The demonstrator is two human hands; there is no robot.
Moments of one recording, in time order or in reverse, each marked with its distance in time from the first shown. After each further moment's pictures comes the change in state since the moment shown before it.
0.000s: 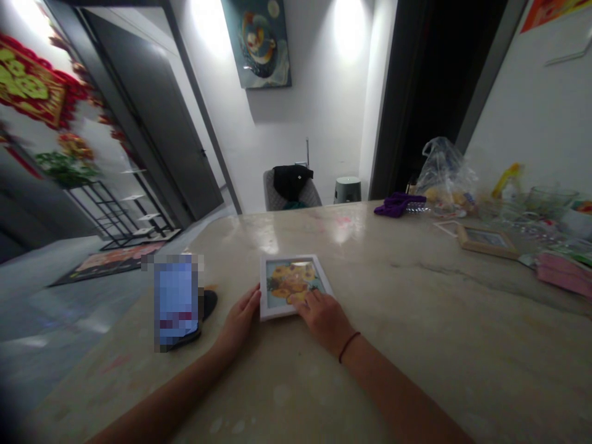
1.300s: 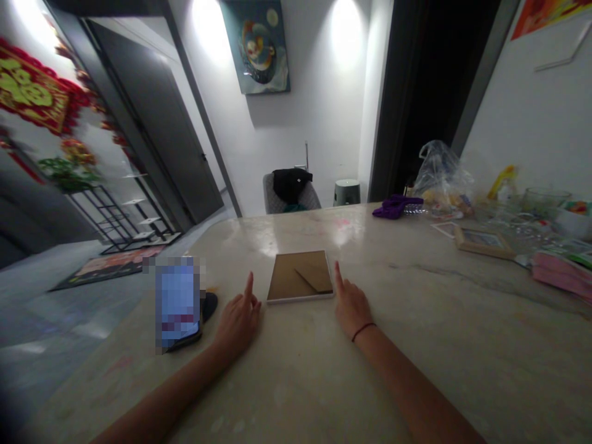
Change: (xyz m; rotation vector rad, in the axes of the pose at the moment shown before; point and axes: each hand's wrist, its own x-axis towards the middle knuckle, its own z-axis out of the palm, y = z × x) left_hand 0.000 -0.004 -0.008 1.016 0.079 0.365; right_hand -0.017 0.048 0.009 0.030 -0.035 0.491
